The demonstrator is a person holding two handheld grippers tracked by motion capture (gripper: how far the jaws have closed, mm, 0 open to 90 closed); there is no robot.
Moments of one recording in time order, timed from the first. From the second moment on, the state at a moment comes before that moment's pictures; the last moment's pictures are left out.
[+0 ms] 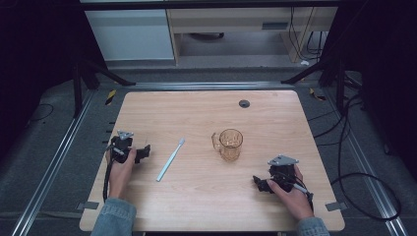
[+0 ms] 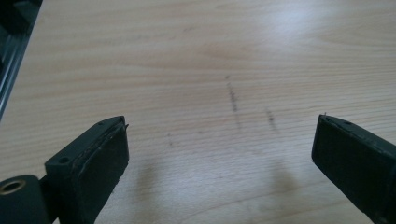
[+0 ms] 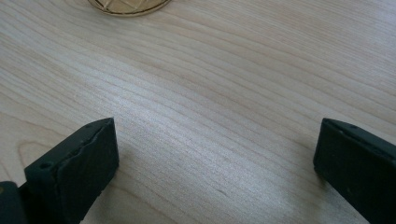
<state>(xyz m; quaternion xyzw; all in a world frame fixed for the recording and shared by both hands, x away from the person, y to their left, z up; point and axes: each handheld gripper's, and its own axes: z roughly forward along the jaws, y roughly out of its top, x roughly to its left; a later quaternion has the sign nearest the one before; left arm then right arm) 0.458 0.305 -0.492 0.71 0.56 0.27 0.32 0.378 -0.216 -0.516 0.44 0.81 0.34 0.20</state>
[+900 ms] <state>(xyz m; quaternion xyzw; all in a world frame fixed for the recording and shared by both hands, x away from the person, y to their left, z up) 0.432 0.262 -0.423 0.79 0.46 0.29 0.29 0.379 -0.213 -0.516 0.45 0.80 0.34 0.21</state>
